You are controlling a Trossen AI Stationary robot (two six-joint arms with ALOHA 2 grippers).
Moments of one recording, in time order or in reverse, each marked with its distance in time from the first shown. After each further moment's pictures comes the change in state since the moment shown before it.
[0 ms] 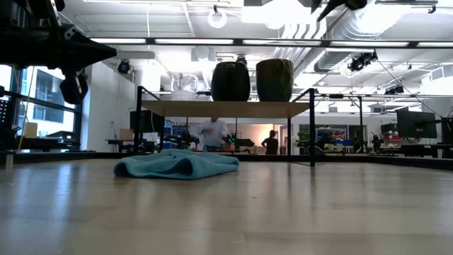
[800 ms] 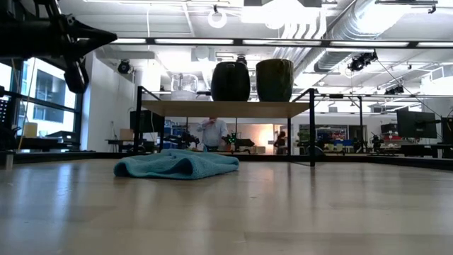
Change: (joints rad) left arm 0.000 0.000 0.000 0.143 -0.061 -0.019; right arm -0.153 -0.379 0.001 -0.006 0.136 -0.399
